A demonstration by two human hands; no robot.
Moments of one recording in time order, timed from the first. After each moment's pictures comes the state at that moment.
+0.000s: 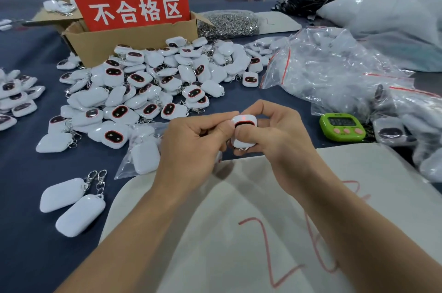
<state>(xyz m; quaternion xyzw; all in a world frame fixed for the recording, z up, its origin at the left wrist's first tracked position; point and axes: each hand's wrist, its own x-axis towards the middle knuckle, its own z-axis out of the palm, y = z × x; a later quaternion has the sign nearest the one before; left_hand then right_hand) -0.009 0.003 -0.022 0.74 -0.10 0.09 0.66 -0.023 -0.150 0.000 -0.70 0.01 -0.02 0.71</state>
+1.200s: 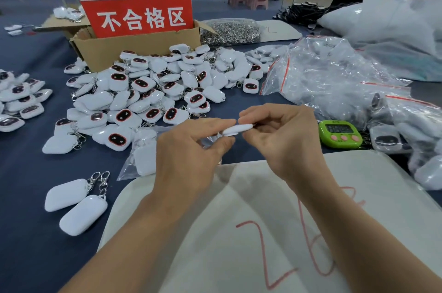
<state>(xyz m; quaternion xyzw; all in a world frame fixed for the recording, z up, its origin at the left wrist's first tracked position) -0.020 0.007 -0.018 0.82 -0.12 0.22 0.51 -0.020 -0.158 0.002 -0.76 -0.06 -0.17 0.62</state>
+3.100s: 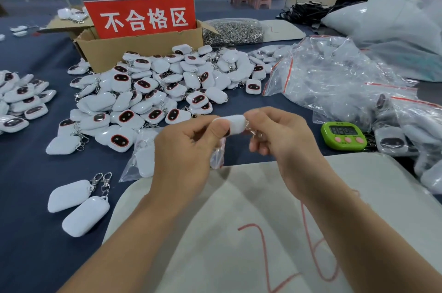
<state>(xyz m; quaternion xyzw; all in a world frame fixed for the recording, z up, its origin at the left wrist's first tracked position) -0.013 0.009 -0.018 0.78 -0.10 0.20 0.58 -0.016 -0.160 0.003 -0.71 0.04 -0.02 0.70</state>
